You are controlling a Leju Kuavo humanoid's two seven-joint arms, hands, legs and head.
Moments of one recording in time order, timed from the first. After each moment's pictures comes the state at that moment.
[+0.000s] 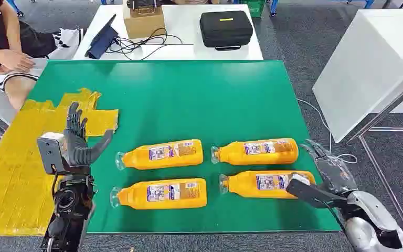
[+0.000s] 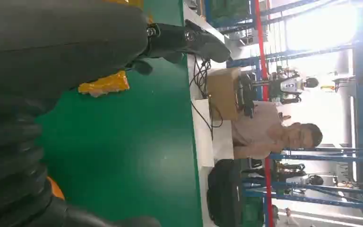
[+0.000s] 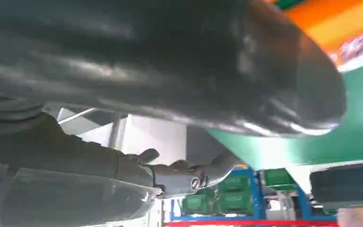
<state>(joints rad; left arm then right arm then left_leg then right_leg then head) -0.17 -0.10 0.06 -1.44 -0.09 0.08 -0.37 -0.01 -0.39 0.11 -1.62 0.80 0.15 -0.06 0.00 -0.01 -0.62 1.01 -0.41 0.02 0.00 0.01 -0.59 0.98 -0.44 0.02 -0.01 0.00</state>
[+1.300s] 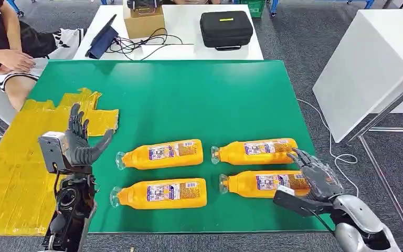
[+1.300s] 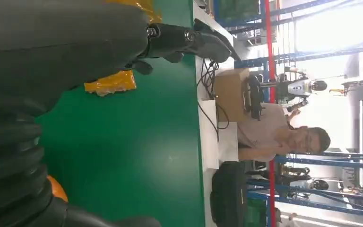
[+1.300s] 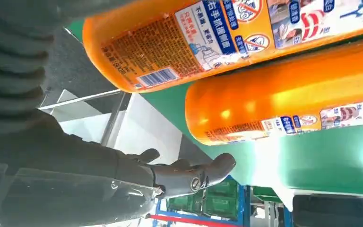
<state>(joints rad) -0.19 -0.10 0.06 -1.38 -0.06 0.08 -0.38 -0.03 -0.42 0.25 -1.59 0.87 0.12 -0.01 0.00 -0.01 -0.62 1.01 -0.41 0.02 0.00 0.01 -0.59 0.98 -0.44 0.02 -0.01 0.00</state>
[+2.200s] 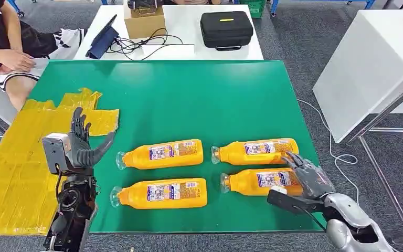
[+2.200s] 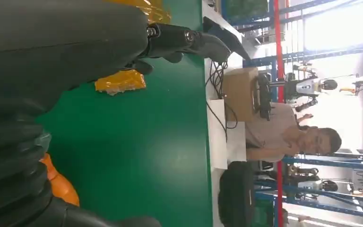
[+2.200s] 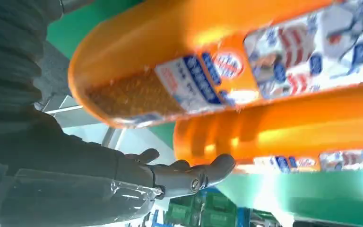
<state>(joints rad) -0.19 -0.10 0.06 -1.35 -0.06 0.08 -0.37 -0.09 -0.39 0.31 -1.46 0.90 0.12 -0.01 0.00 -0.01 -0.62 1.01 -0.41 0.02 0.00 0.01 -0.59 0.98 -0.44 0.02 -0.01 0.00</state>
